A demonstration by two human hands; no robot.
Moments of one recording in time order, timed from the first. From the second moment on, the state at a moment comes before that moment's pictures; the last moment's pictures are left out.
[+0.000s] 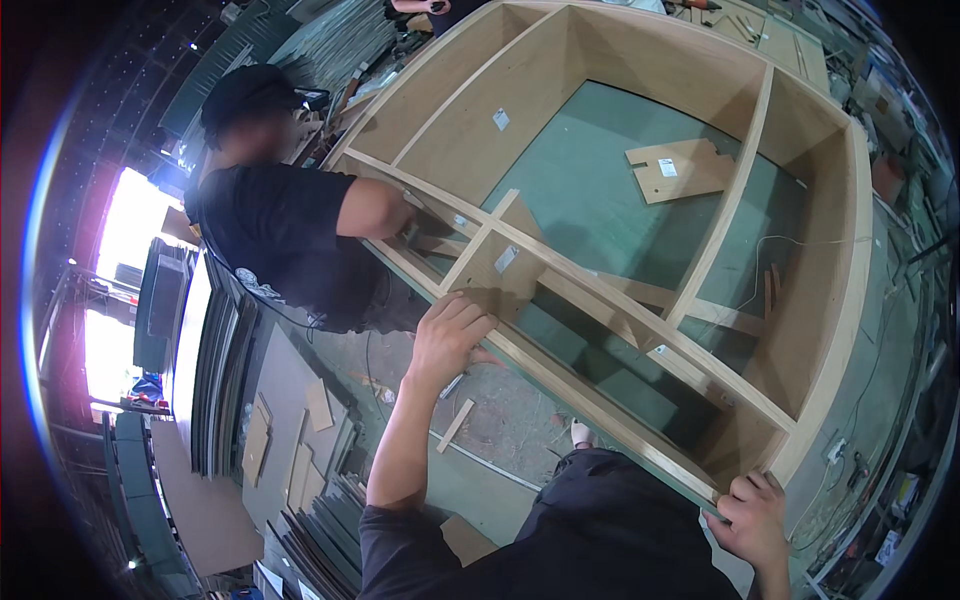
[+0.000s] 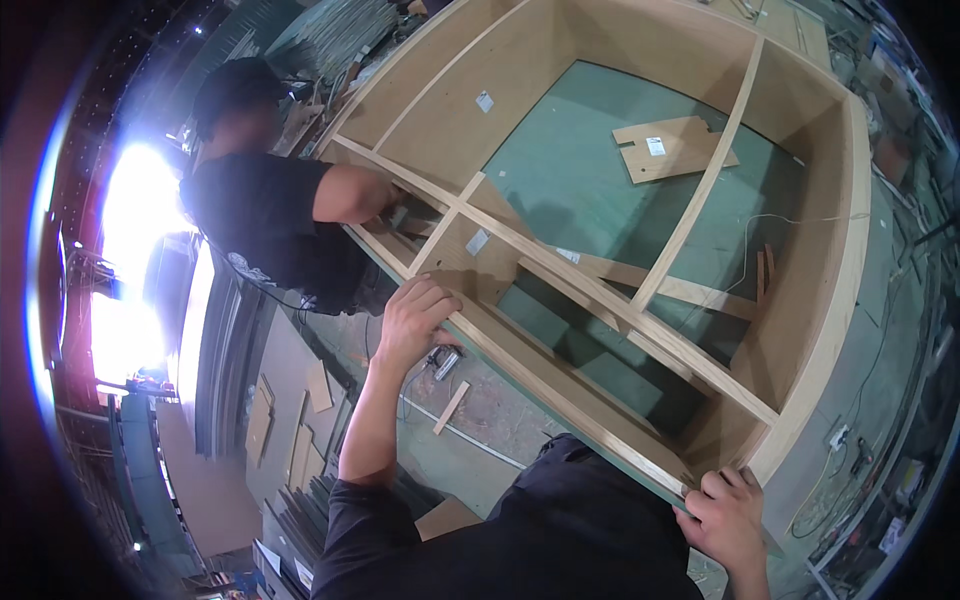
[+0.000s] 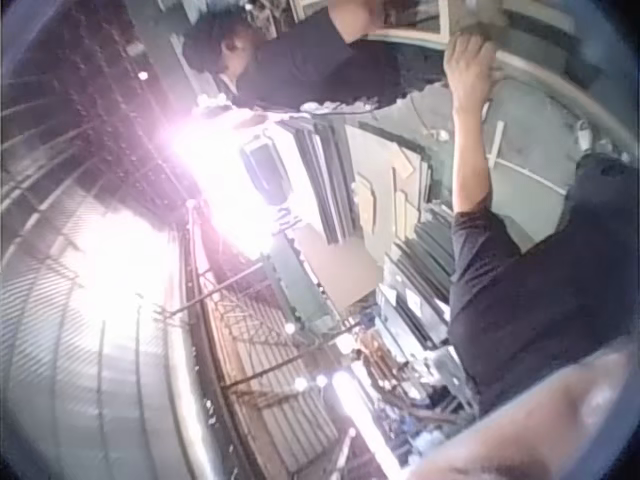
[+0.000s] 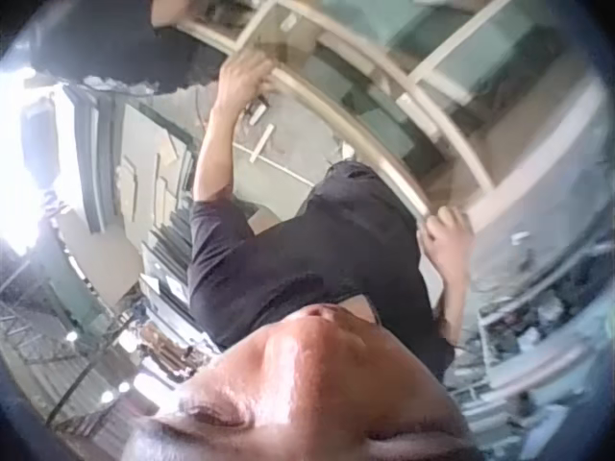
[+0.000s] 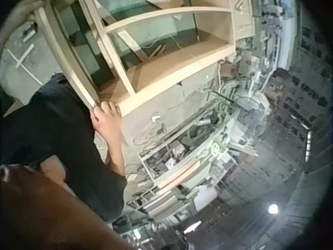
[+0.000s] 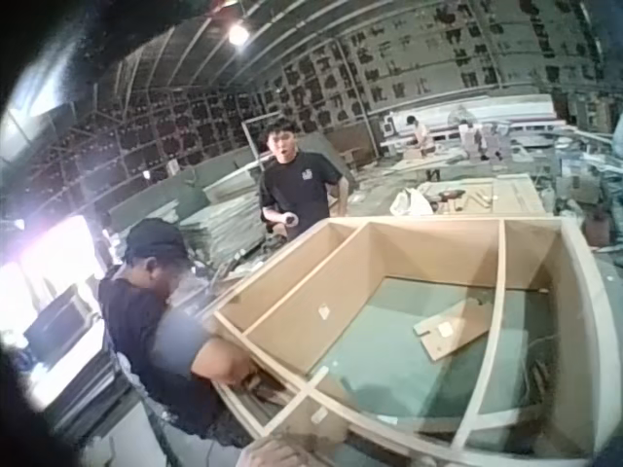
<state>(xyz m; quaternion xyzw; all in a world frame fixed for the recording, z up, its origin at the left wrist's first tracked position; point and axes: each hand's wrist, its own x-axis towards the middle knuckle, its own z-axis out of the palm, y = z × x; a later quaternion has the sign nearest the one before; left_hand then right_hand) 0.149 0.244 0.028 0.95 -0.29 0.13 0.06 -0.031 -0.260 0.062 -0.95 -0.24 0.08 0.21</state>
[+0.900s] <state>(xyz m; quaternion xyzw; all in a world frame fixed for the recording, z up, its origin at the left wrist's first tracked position) 0.146 0.254 0.011 0.93 -0.30 0.18 0.10 -0.025 -0.246 0.092 -0.92 -0.29 0.06 0.26</state>
